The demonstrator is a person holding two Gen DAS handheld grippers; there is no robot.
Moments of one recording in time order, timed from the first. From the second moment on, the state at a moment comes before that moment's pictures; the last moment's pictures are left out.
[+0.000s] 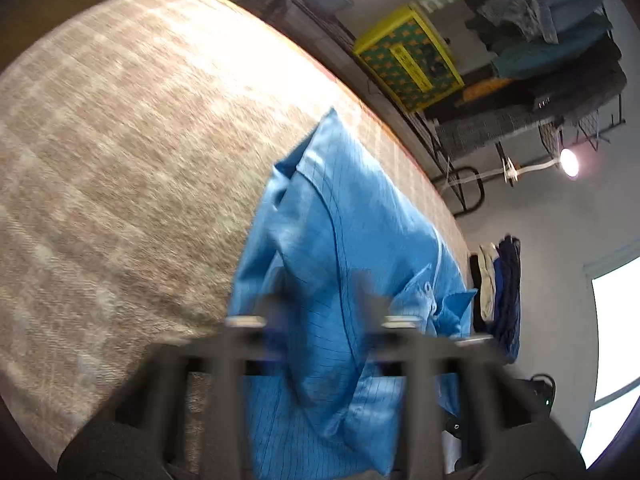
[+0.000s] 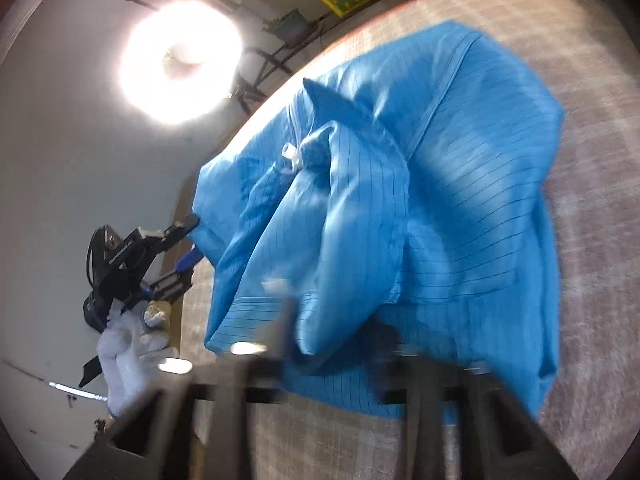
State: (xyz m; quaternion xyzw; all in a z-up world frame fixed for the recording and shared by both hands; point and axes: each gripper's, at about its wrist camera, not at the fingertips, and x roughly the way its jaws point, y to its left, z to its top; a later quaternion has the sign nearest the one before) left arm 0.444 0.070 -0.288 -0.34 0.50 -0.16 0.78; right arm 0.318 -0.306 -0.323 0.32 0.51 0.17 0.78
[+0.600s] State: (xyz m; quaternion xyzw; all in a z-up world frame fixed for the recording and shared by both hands) left arm 0.404 0.088 -0.305 -0.31 0.57 -0.17 0.75; right arm 0.253 -0.300 -0.312 0.32 0.51 0.19 0.77
